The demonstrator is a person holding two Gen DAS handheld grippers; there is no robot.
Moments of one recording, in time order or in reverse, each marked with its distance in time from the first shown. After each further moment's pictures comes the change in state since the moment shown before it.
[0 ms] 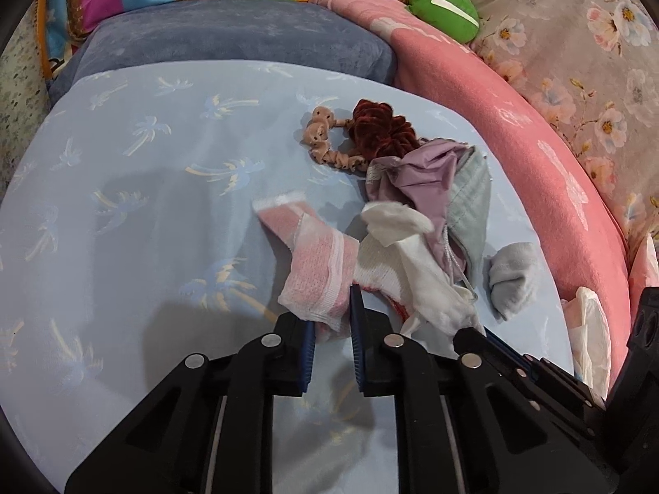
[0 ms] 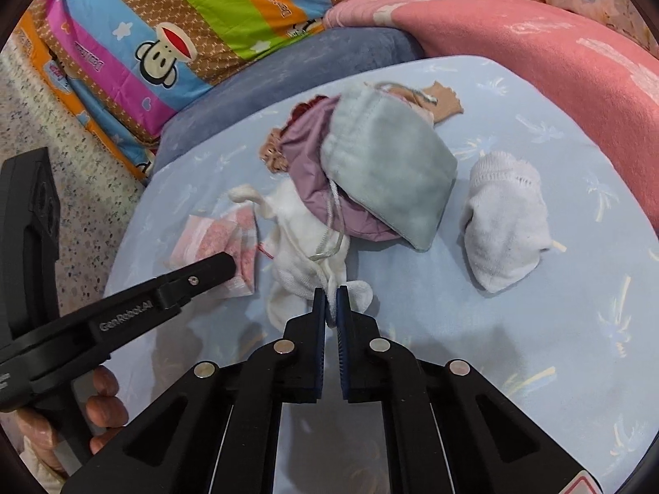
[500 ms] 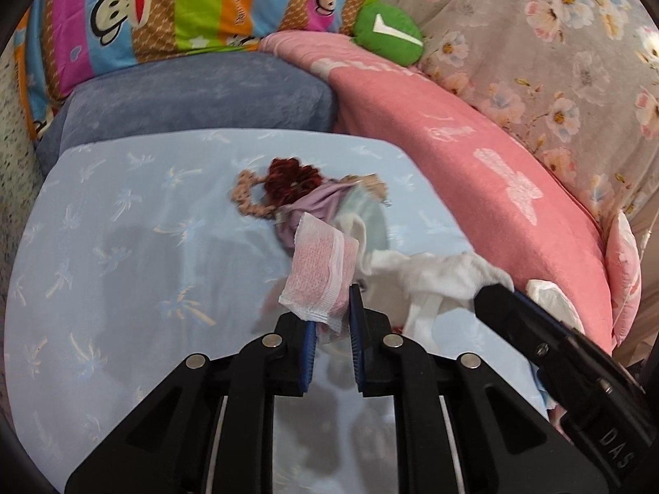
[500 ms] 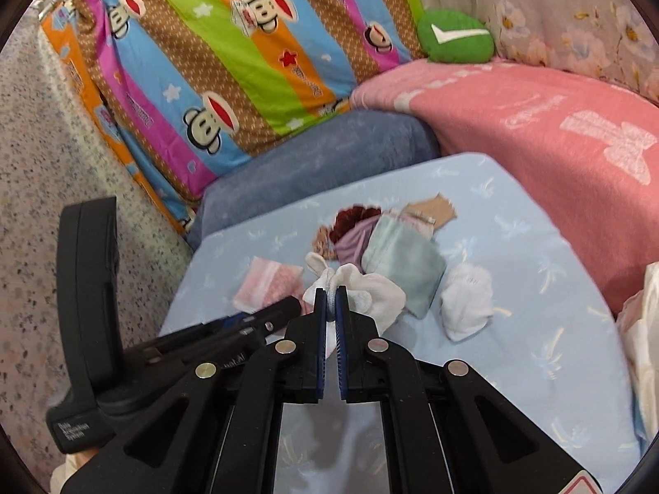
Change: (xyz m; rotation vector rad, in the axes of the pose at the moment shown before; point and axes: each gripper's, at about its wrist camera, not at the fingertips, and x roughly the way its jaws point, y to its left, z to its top) left arm -0.056 -0.066 0.000 0.129 -0.118 -0.061; right arm -0.126 0.014 0.018 -0.019 -0.251 0.058
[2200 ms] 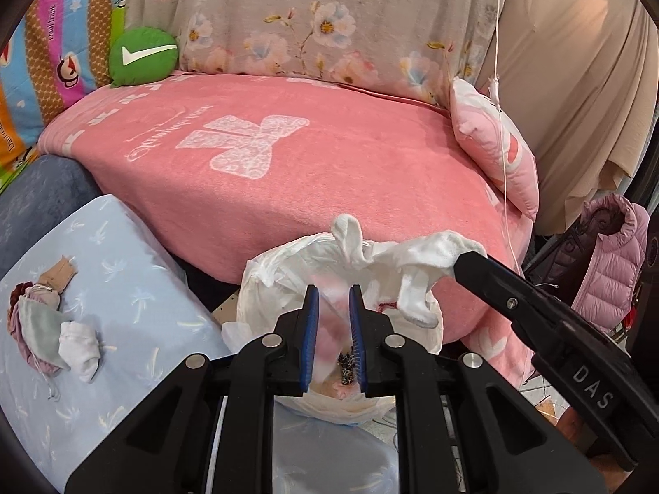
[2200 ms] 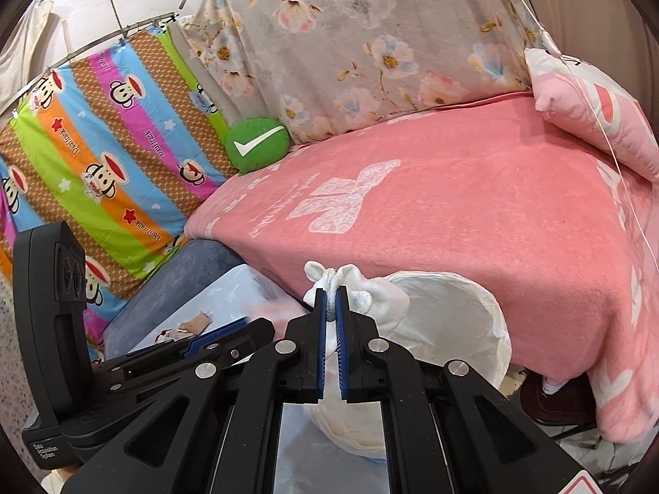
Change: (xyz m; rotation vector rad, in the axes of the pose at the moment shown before) left arm 0.025 -0.312 -0.049 0.527 0.071 -0.329; right arm -0.243 -0.258 -0.039 0.358 -0.318 -0.387
